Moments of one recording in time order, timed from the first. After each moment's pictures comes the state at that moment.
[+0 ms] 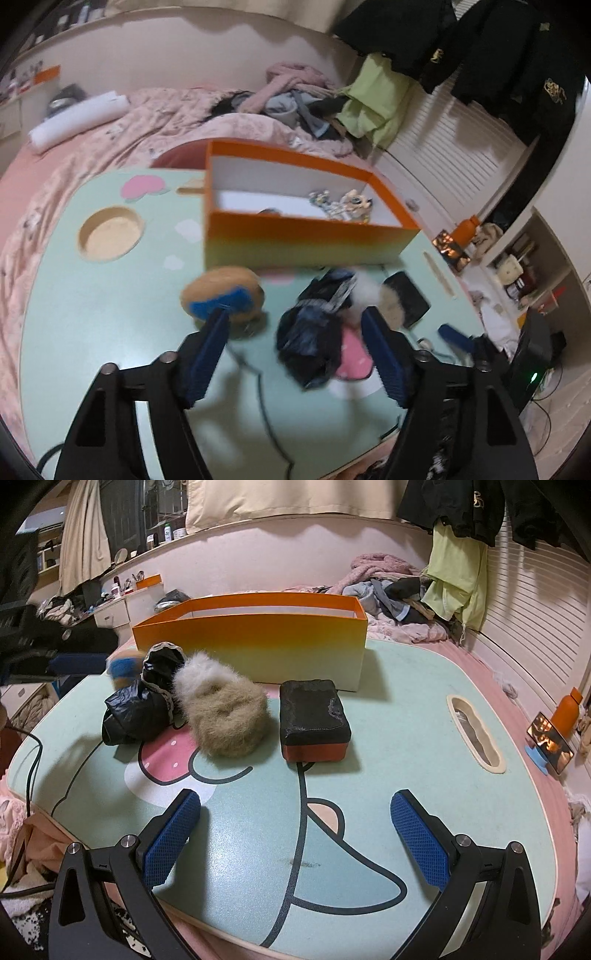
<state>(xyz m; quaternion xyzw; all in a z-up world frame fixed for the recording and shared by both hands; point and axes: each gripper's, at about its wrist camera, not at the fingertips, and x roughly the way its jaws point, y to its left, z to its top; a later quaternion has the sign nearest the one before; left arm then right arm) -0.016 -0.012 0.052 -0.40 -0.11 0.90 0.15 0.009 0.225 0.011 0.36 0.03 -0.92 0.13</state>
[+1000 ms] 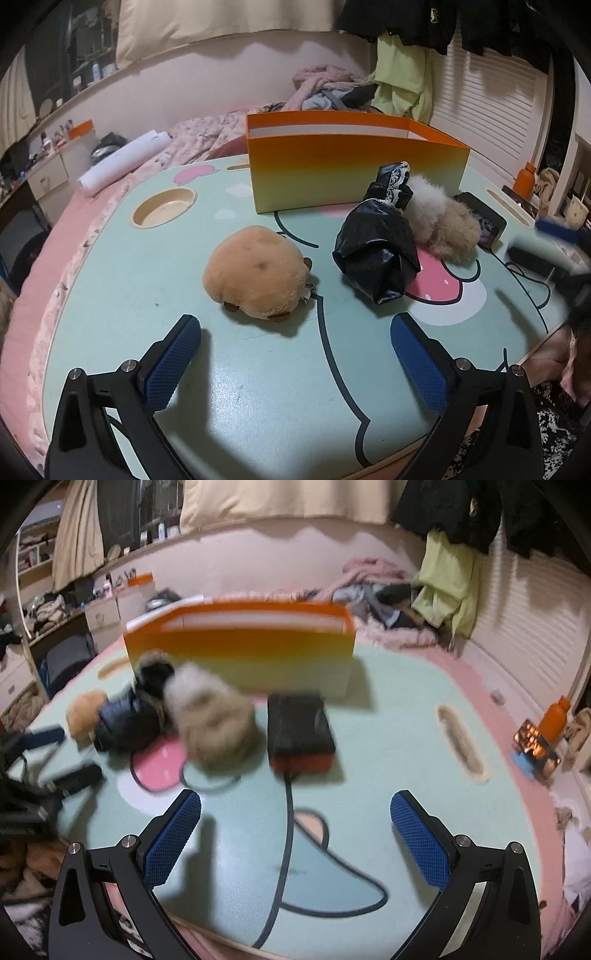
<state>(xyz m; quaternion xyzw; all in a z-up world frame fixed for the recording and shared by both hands) 0.024 0.011 0.001 -0.37 0.04 0.93 0.04 0.012 0.231 0.039 0.33 0.03 -0.93 0.12</state>
